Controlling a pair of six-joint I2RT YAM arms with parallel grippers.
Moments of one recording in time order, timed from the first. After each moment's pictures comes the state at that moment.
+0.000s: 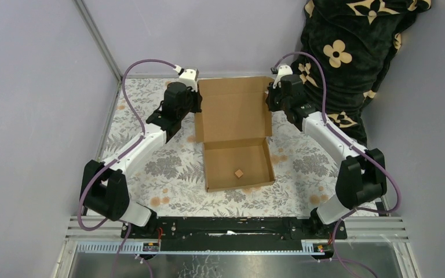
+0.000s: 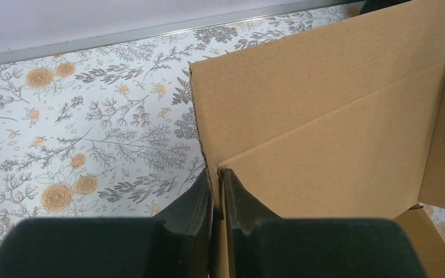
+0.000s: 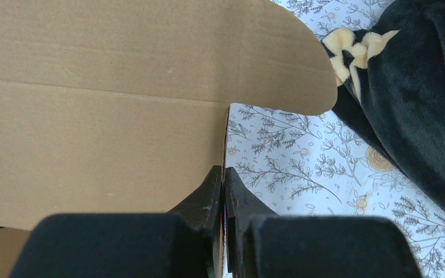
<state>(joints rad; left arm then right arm) -0.39 1.49 1.16 0.00 -0.04 -0.14 0.35 1.60 1.28 -0.21 -0.01 0.13</state>
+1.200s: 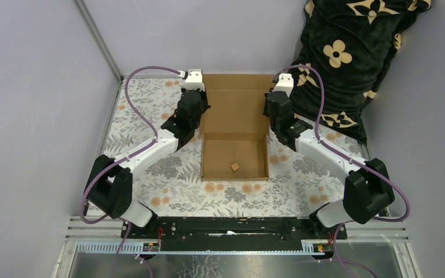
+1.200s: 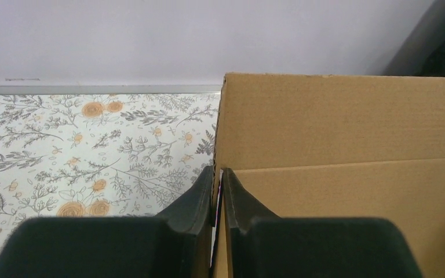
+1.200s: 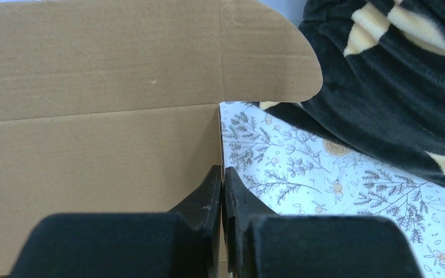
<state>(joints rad) -0.54 1.51 1.07 0.31 -0.48 -0.16 0.55 1.46 1.06 0.05 0.55 0.26</state>
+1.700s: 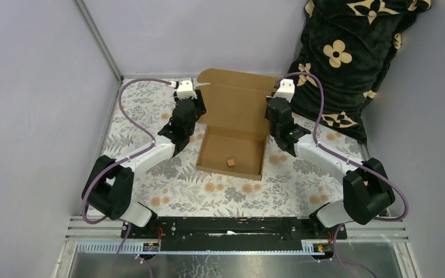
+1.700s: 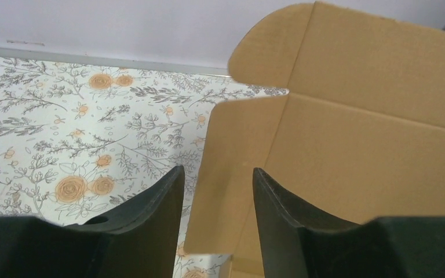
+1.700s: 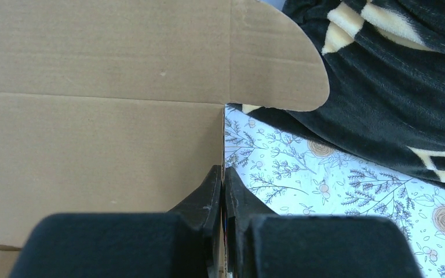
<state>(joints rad) -0.50 1.51 0.93 0.44 -0.47 -0.23 0.56 1.46 0.96 0.19 0.63 0.22</state>
